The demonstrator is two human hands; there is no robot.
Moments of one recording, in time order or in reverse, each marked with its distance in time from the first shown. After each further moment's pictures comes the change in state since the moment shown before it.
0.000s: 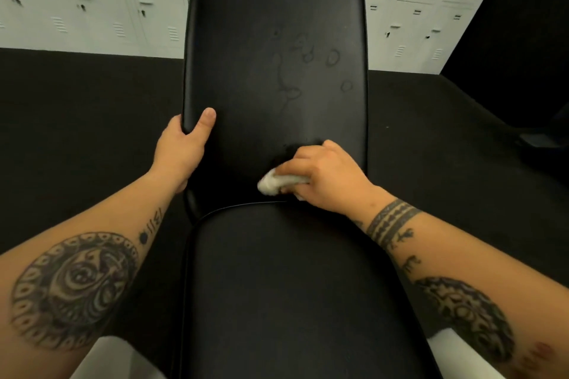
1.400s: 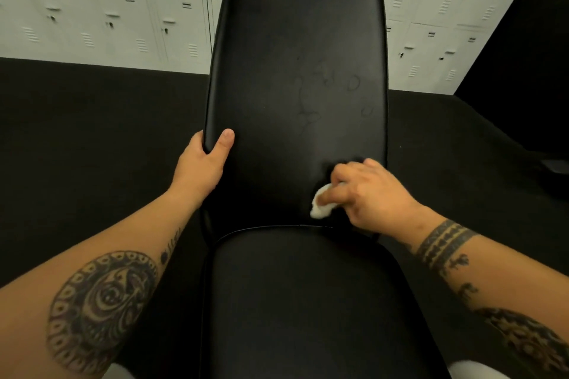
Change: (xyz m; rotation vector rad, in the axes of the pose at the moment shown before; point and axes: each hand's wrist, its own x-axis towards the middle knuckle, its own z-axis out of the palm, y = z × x) left_hand 0.001 0.004 -0.004 0.032 -0.001 0.030; right_hand -0.013 0.034 -0.017 -0.252 -0.096 -0.068
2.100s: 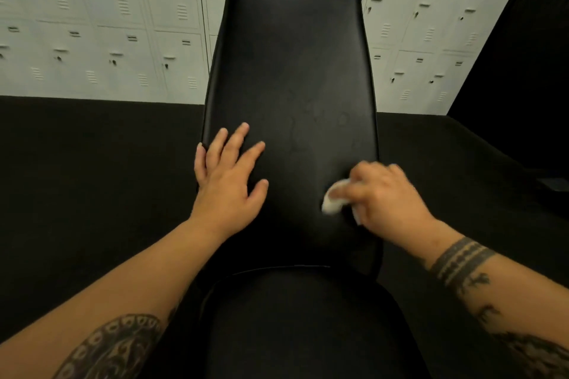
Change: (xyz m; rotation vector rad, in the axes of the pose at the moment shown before) left_hand -0.007 0.034 0.028 0.701 0.046 0.711; right_hand 0.011 0.037 -0.017 0.015 0.170 0.155
